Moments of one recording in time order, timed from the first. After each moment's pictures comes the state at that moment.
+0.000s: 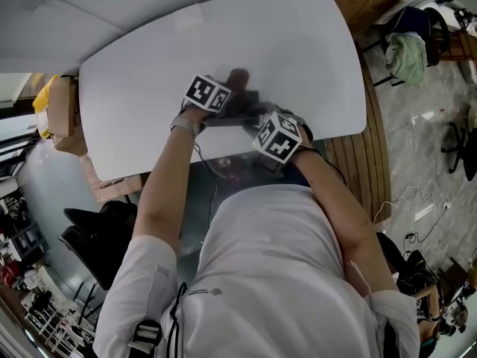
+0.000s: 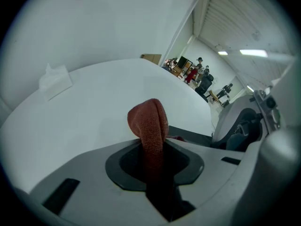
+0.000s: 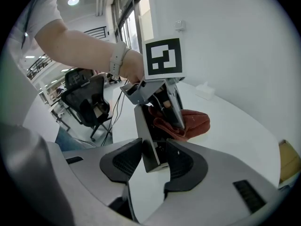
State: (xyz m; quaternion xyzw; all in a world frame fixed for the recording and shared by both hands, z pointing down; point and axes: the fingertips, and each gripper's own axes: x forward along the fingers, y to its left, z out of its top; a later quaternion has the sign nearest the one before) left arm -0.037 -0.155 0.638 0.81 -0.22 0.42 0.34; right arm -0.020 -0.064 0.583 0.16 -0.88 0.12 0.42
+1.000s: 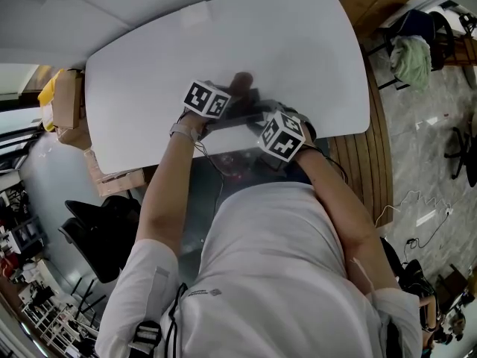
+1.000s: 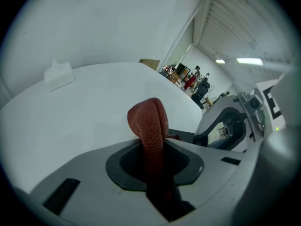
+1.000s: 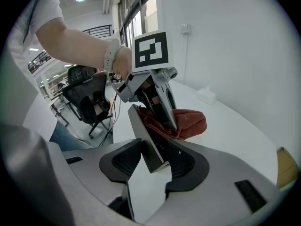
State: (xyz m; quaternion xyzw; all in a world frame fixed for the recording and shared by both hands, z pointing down) left arm -0.038 -0.126 0.620 0.82 -0.21 0.38 0.36; right arm -0.020 -0.059 0.581 0.15 -0.89 0.09 0.42
